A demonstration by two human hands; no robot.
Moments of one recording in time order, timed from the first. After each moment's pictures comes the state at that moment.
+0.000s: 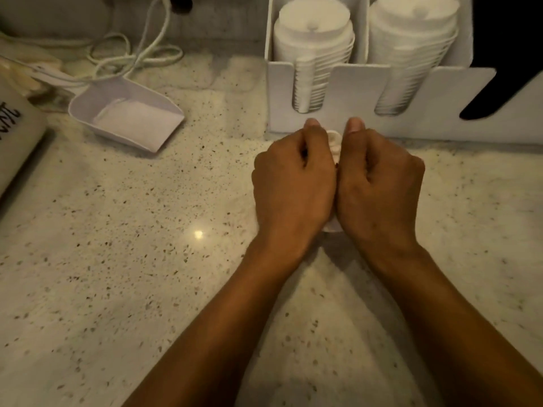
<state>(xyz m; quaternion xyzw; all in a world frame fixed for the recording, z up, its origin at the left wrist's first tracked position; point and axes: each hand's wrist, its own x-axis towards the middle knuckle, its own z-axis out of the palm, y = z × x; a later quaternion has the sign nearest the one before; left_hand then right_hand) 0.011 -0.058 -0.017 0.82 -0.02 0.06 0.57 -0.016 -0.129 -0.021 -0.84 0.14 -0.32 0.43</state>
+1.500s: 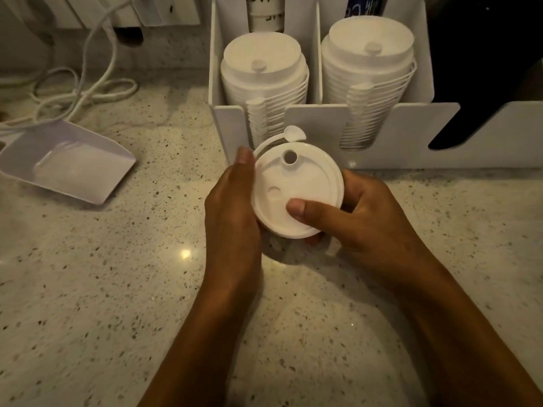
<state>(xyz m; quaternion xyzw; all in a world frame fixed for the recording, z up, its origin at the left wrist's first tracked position) 0.040 -0.059 -0.026 0.64 0.05 -0.09 0.76 -0.004 -0.189 -0.022 -0.74 0.07 -0.01 0.67</state>
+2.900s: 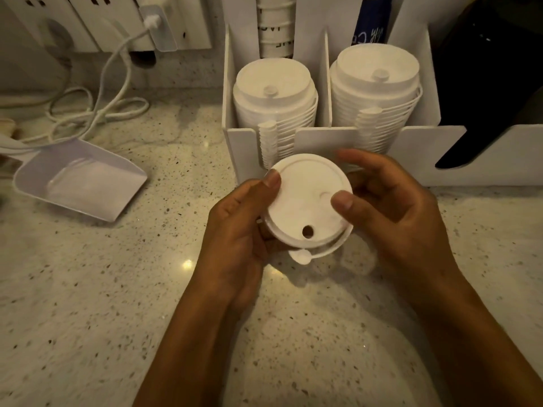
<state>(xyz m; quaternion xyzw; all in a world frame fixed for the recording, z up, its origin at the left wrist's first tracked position) 0.054 -0.042 -0.024 0.56 0.01 -0.21 0.80 -0.003 -0.202 -0.020 -0.77 0.07 -0.14 0.62</state>
